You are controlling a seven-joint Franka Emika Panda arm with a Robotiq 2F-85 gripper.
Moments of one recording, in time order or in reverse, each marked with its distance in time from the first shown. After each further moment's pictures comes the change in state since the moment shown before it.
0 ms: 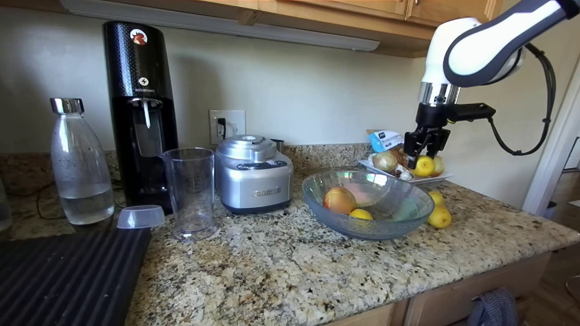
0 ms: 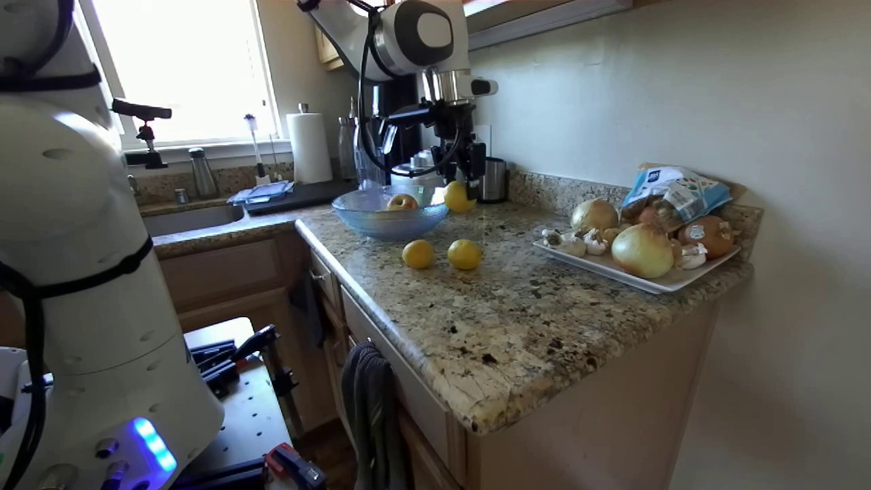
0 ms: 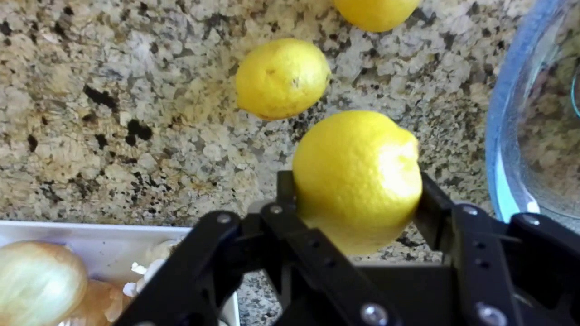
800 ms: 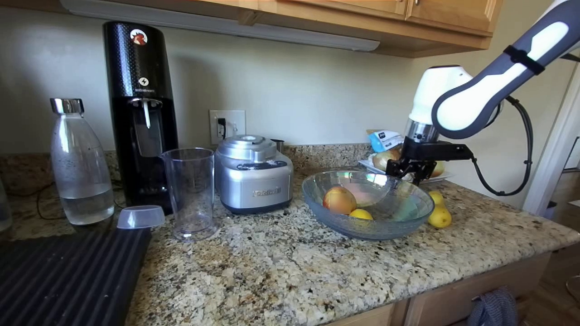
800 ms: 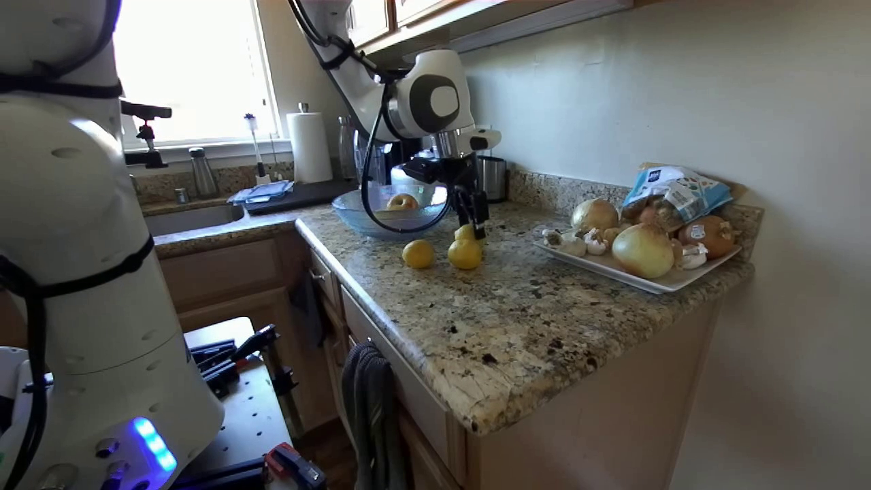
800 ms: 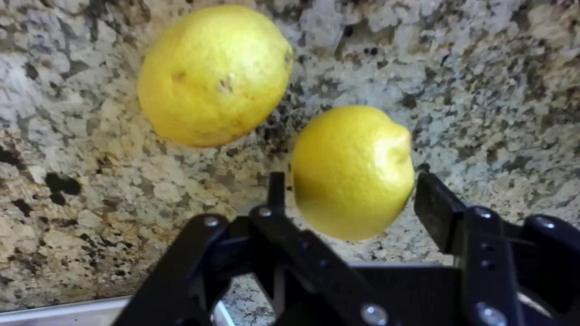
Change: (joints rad) arm 0.036 0.195 -0.036 -0.032 -0.100 0.312 0.316
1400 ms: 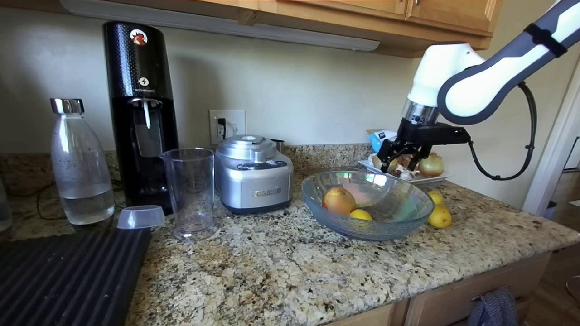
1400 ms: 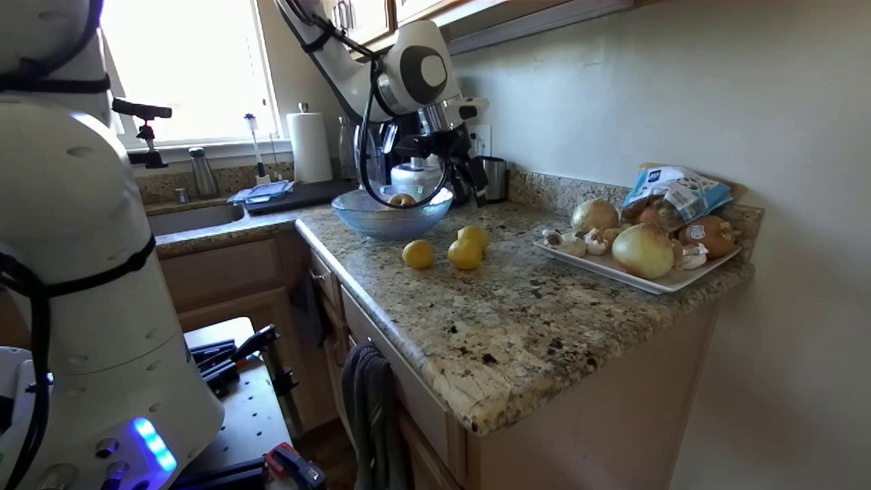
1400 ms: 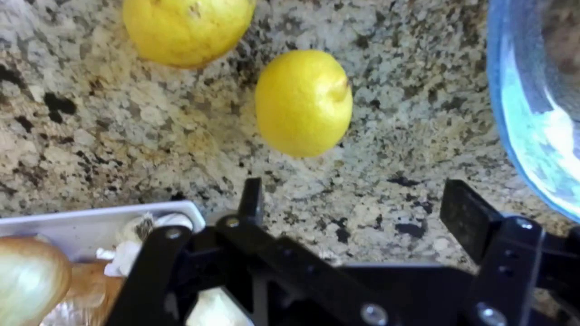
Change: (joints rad) arm 0.060 -0.092 -0.019 0.001 -0.110 0.007 0.074
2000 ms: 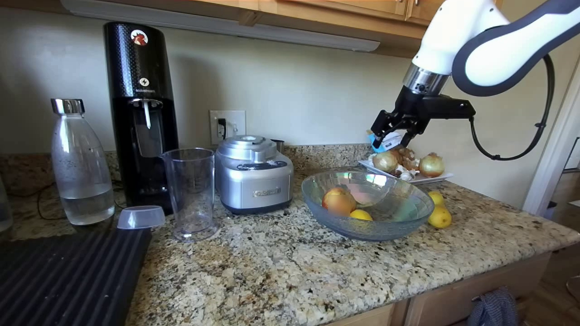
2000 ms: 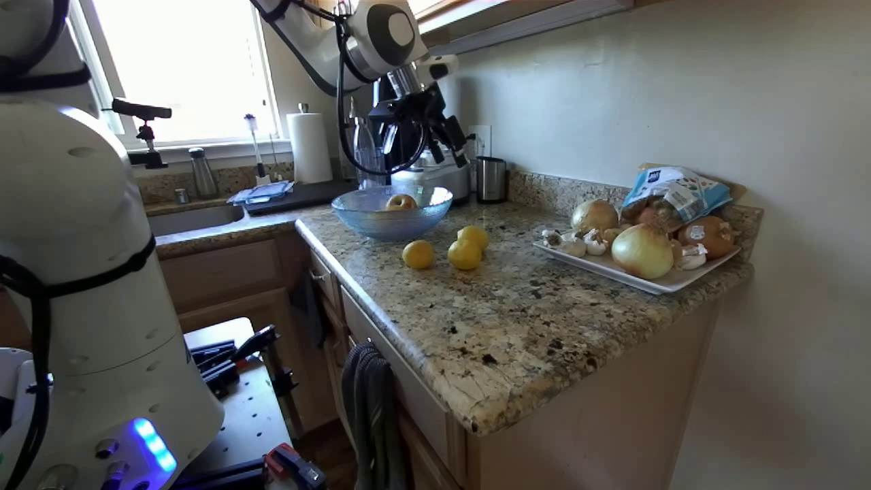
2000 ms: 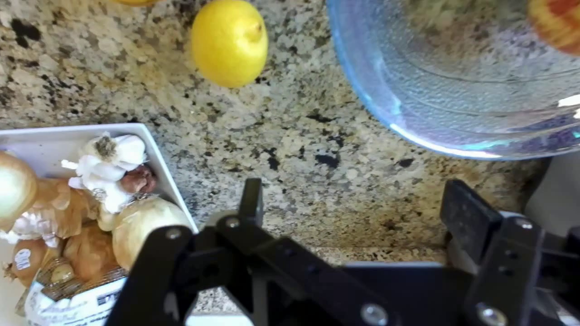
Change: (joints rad) arm 0.004 -0.161 0.097 -0.030 -0.006 -0.011 0.011
